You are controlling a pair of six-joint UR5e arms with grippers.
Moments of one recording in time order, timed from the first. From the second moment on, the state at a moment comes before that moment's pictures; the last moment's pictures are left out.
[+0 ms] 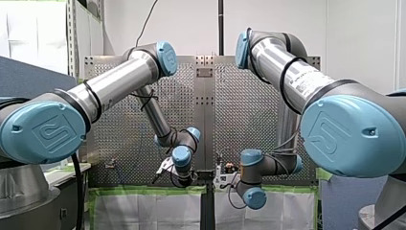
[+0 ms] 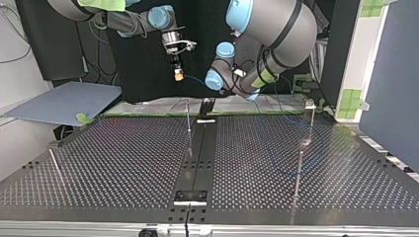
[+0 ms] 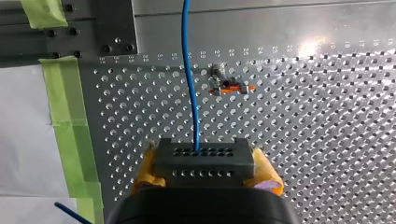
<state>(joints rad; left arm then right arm) -0.50 -2.59 -1.47 -3.00 -1.89 -1.43 2.17 -0.57 1.97 -1.44 1.59 1.63</state>
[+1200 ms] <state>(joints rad) -0.51 -2.59 -1.47 -2.89 -1.82 -1.74 2.17 -0.57 1.92 -1.23 1.67 1.67</state>
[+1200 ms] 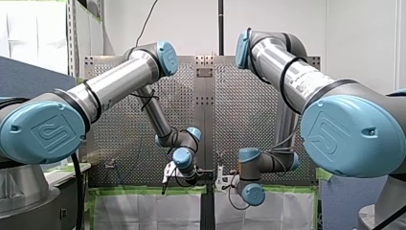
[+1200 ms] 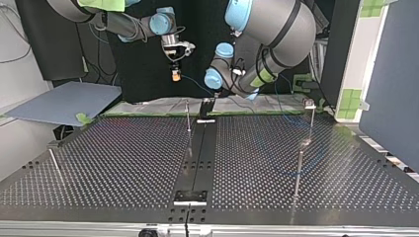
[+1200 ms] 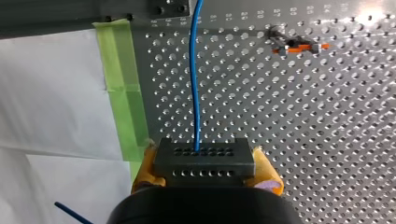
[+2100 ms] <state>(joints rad) -0.52 -2.59 -1.47 -2.89 -1.80 -1.77 2.17 -0.58 1.91 -1.17 1.67 1.64</state>
